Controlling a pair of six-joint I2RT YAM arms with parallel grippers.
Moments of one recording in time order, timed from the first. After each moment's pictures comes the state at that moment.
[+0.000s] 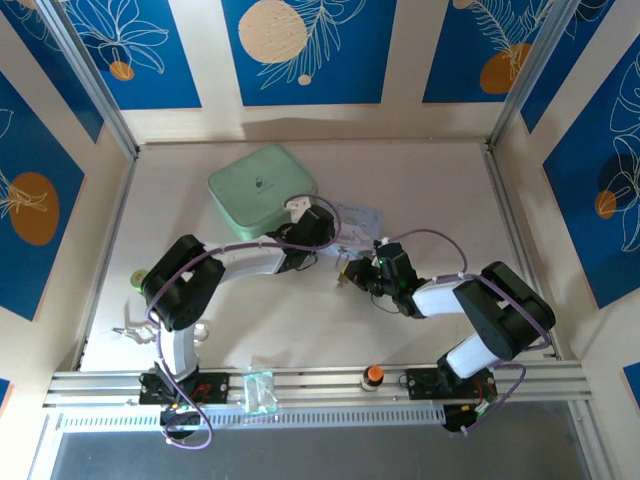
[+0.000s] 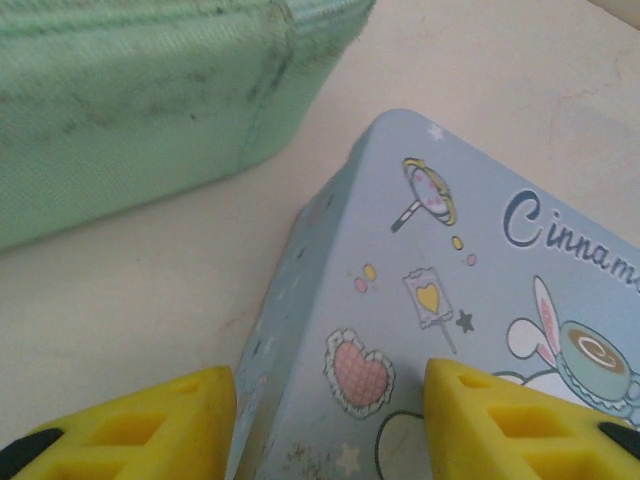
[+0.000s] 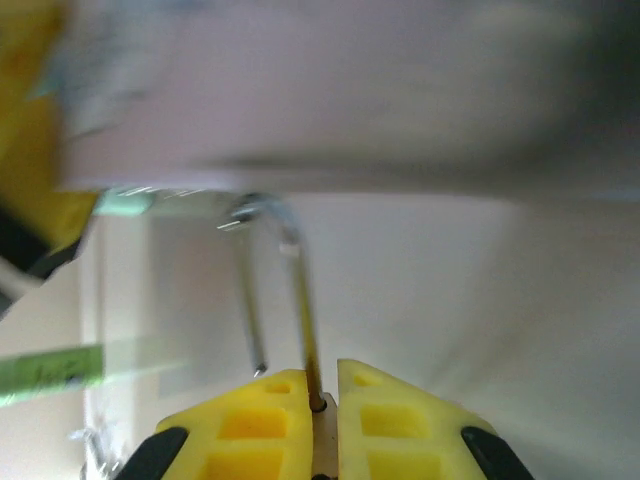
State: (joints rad) left arm -0.82 1.89 1.14 -0.01 -0.37 -0.92; right arm 0.54 1.52 0.36 0.52 -0.21 1.08
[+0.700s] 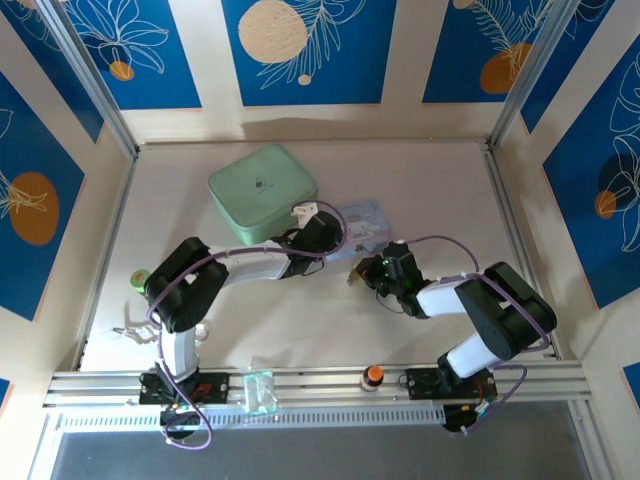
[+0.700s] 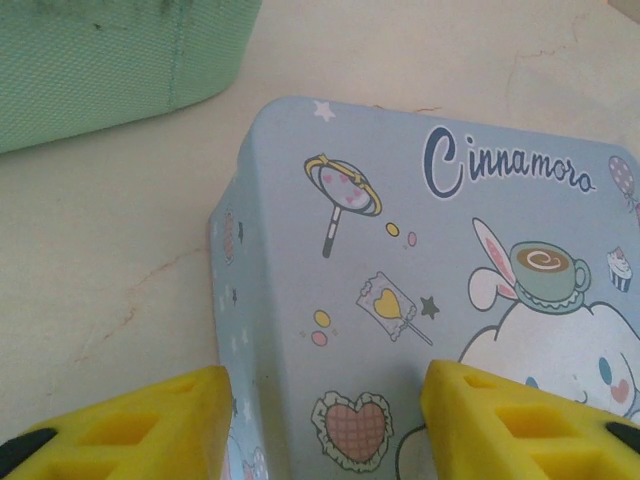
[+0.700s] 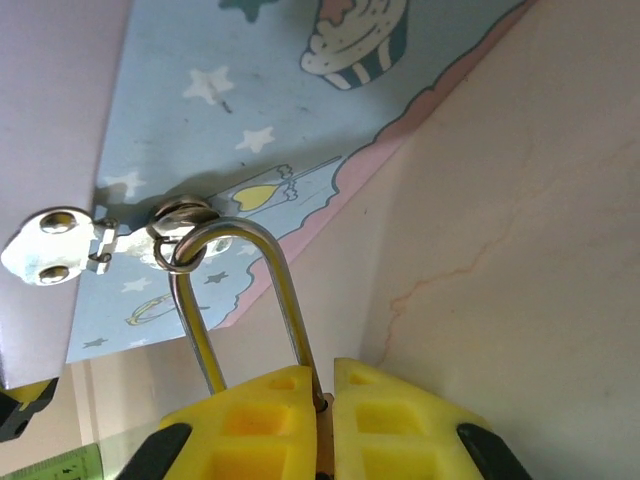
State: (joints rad) left arm -0.86 1.90 1.14 0.01 -0.35 -0.94; right arm 0.50 1.52 0.35 0.52 -0.14 1.19
